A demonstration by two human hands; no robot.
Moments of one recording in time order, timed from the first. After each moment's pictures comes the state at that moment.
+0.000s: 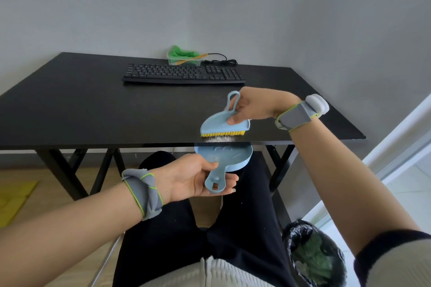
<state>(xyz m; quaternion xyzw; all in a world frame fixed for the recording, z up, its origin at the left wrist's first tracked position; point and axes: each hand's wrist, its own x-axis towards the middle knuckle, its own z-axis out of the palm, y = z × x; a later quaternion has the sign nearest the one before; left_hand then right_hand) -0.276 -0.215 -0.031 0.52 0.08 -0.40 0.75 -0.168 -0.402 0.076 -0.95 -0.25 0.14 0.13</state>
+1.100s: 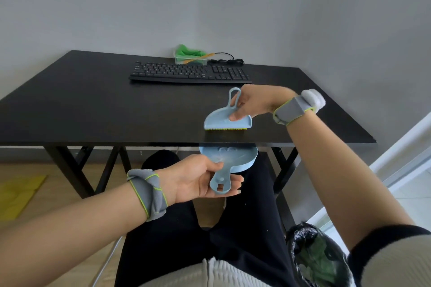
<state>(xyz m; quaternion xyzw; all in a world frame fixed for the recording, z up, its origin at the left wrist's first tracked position) -0.277 -0.216 -0.030 0.51 0.09 -0.39 0.76 -0.153 -0.388 0.075 -0.96 -0.23 0.16 0.11</state>
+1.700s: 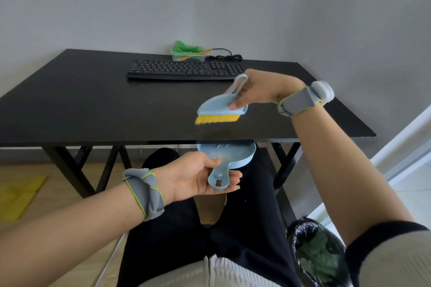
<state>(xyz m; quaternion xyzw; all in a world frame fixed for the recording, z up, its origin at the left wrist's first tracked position) -0.279 -0.215 -0.026 0.50 0.11 -0.38 0.77 -0.147 -0.398 0.083 -0.93 -0.25 0.14 0.21</state>
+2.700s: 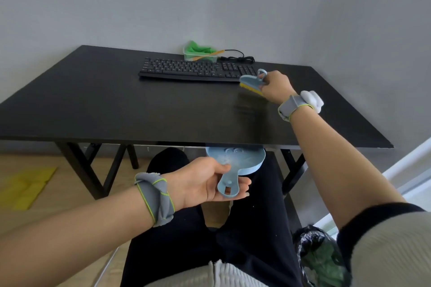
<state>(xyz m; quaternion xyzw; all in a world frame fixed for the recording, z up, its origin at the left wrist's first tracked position) -0.281 -0.215 -0.029 0.50 0.12 -0.38 0.77 -0.078 -0.413 0.037 -0.98 -0.03 -0.06 0.19</state>
